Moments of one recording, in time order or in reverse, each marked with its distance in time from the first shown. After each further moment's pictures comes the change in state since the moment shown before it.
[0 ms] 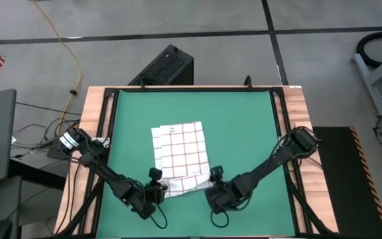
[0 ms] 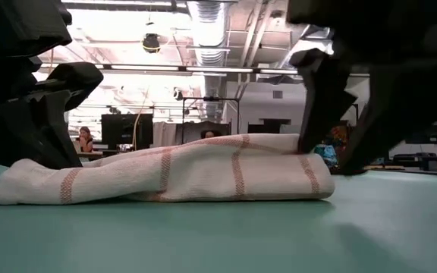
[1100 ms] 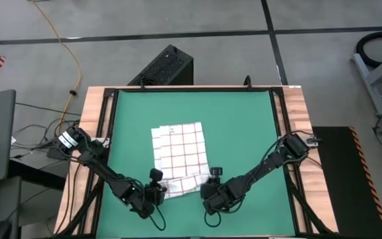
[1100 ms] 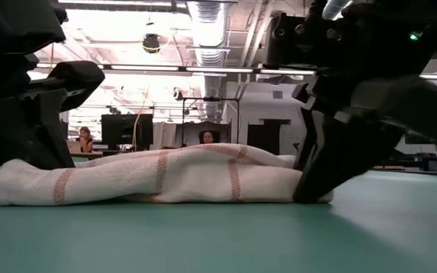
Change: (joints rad) left arm 0.000 -0.023 0.001 0.026 0.048 0.077; right arm -0.046 0.208 0.029 0.051 0.069 0.246
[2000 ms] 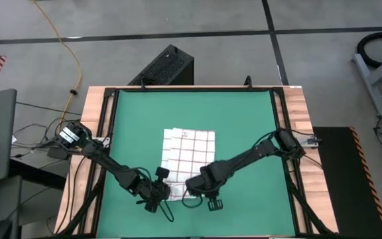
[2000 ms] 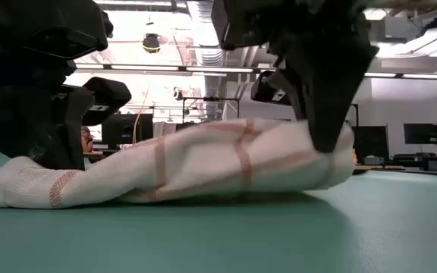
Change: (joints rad) left arm 0.130 -0.006 0.005 0.037 0.313 0.026; right arm -0.144 -0.032 0.351 -0.393 -0.668 -0.254
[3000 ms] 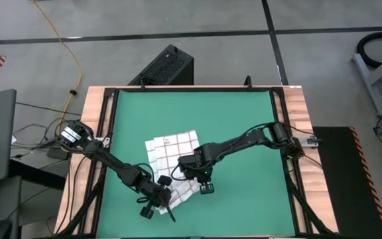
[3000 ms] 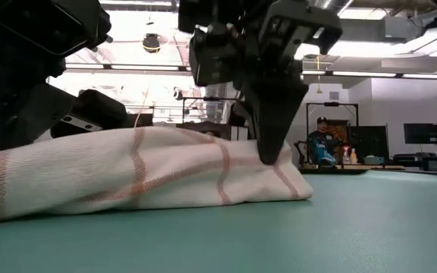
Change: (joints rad) left arm 0.047 -0.015 -0.005 0.106 0.377 0.010; right arm -0.197 0.038 -0.006 0.023 -0.110 -0.159
